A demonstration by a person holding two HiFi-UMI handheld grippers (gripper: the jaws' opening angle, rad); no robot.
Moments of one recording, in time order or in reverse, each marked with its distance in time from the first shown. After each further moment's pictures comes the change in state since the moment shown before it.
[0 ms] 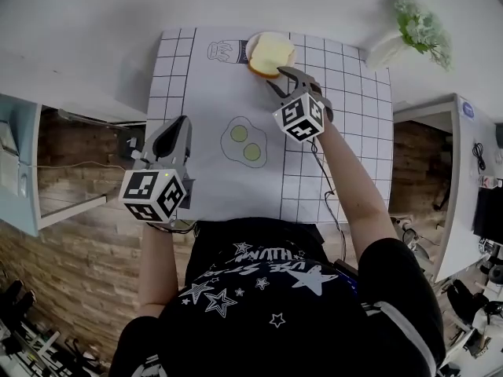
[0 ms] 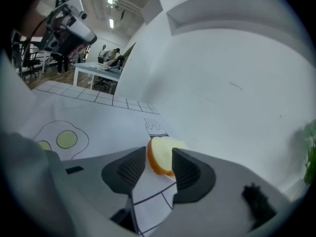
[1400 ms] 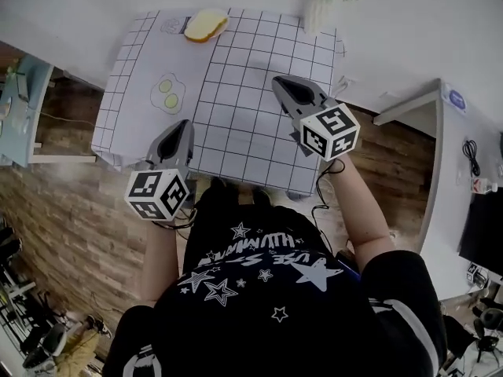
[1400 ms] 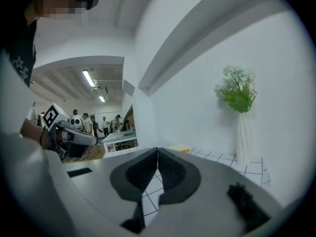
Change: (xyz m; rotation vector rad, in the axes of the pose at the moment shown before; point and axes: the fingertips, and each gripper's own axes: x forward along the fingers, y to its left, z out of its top) left arm -0.006 -0.323 -0.079 -0.006 -0.036 0.190; right arm -0.321 -0.059 -0.123 0.589 -0.508 0.275
